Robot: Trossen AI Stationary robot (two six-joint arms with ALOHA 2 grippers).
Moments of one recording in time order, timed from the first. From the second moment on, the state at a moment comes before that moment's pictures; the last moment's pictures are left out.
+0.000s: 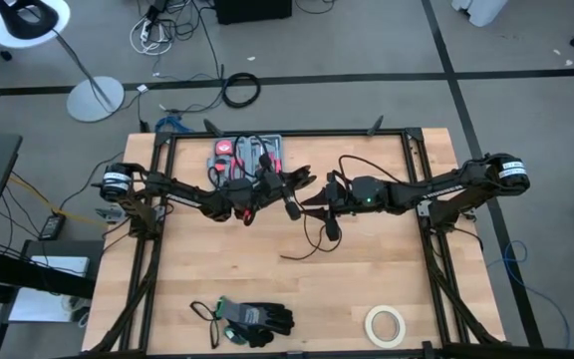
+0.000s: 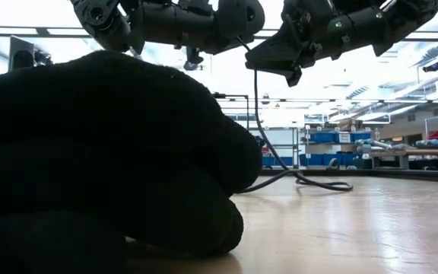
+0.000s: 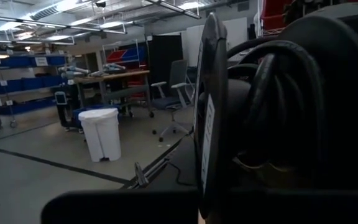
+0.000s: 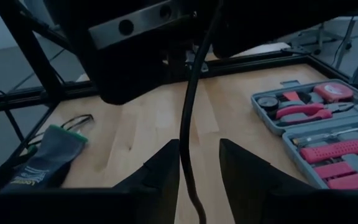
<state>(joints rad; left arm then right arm) 0.00 1.71 0.90 1.01 -0.49 0.15 0.01 1.36 0.64 0.48 0.04 0.15</state>
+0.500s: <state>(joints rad) 0.00 1.71 0.90 1.07 -0.50 0.13 0.01 1.36 0.65 0.49 0.04 0.13</state>
